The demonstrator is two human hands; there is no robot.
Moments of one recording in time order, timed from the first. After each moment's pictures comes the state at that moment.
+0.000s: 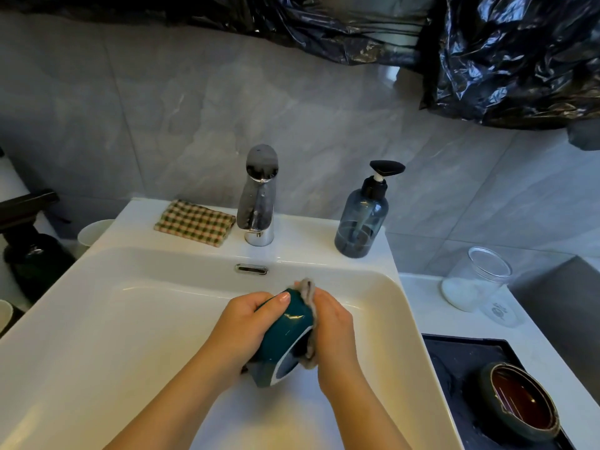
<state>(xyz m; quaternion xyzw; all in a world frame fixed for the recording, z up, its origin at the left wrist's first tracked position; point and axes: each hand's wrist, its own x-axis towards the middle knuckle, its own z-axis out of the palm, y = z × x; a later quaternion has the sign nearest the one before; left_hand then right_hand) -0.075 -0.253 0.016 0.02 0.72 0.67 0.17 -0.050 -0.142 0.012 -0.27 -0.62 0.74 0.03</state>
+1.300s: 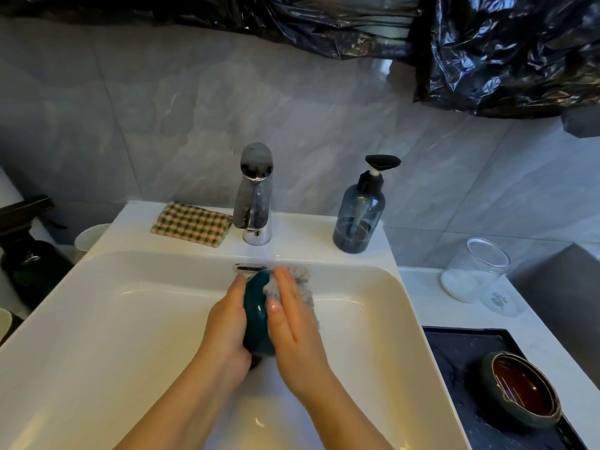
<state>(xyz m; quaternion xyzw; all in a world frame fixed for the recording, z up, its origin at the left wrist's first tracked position) -0.087 -0.249 0.007 -0.20 0.50 0.82 0.19 -0.045 -0.167 -0.001 -0.03 -0.85 0.53 0.03</state>
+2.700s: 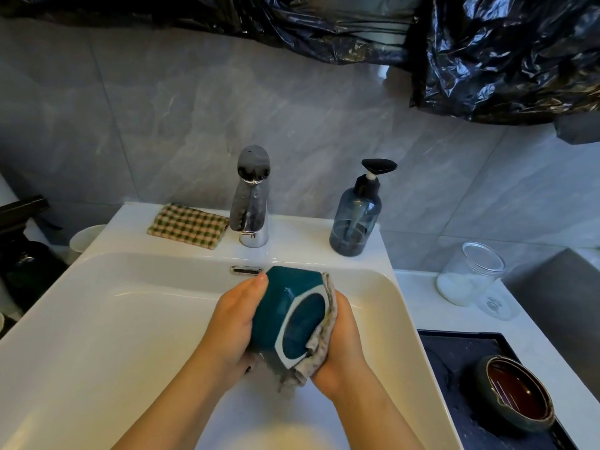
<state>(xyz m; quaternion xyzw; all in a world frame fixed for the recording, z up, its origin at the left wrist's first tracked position) -0.072 -0.250 0.027 0.04 0.60 0.78 0.17 -0.052 -0.130 -0.002 -0.25 -0.40 0.88 -0.07</state>
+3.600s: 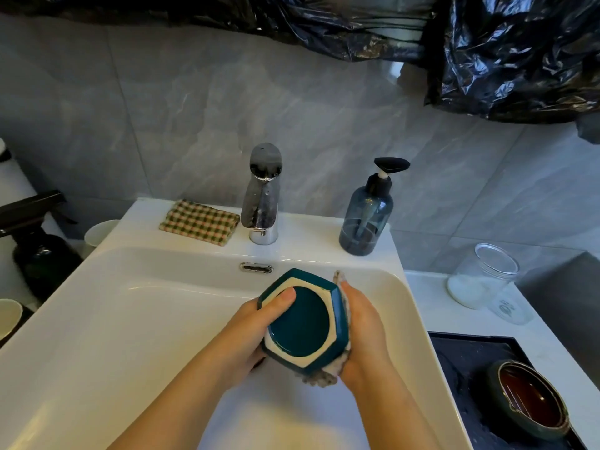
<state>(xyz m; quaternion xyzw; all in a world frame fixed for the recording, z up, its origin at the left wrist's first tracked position) -0.082 -0.257 0.006 -0.01 0.59 0.74 0.32 -0.055 -0.116 0.001 -0.28 -0.52 0.81 0.01</state>
